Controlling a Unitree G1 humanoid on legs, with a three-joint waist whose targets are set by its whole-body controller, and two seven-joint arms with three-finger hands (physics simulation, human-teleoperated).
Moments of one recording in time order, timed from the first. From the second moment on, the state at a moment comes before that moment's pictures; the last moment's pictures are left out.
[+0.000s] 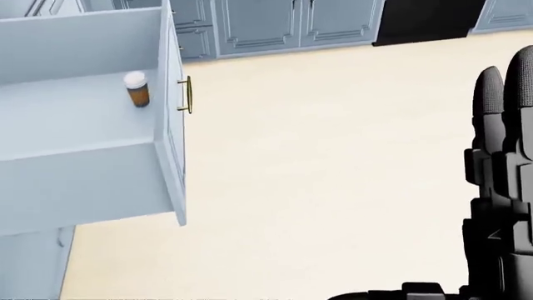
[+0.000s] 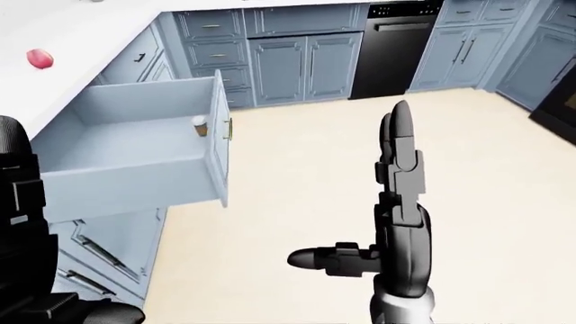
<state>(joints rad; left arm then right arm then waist) 0.35 0.14 0.01 -1.02 -0.22 -0.17 0.08 0.20 0.00 -0.05 -0.66 -0.19 -0.34 0.05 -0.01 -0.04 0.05</state>
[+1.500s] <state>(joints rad) 0.35 0.16 0.01 -1.02 -0.22 -0.17 0.09 0.20 0.01 -0.05 -0.63 -0.23 -0.36 0.03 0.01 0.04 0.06</state>
